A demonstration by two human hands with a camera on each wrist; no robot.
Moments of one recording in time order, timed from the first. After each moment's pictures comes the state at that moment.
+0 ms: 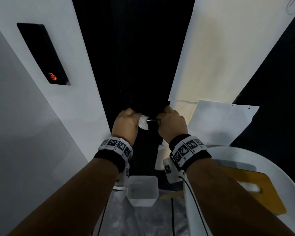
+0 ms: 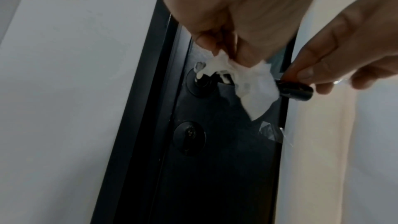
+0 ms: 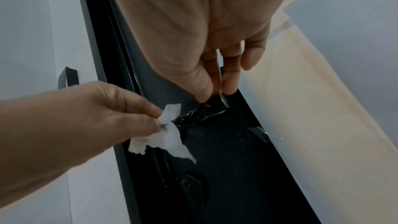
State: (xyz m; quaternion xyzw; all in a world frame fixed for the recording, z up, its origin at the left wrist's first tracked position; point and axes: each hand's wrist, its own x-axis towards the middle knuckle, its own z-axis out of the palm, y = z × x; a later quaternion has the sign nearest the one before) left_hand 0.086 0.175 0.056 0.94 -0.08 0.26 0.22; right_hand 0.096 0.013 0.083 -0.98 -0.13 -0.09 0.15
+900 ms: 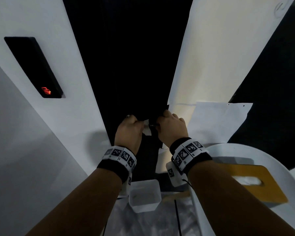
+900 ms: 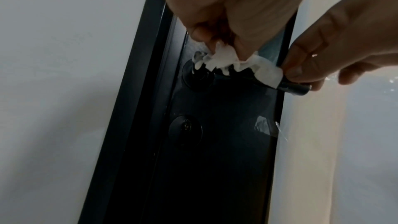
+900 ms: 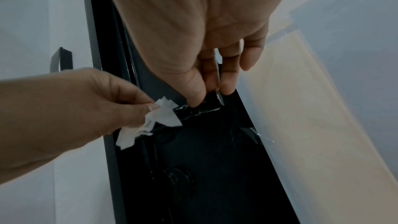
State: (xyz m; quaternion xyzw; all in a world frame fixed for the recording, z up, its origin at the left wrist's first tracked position) left_hand 0.088 0.182 0.055 0.94 -0.13 0.22 0.22; right_hand 0.097 0.025 0.086 -0.99 -0.09 -0.09 0.10
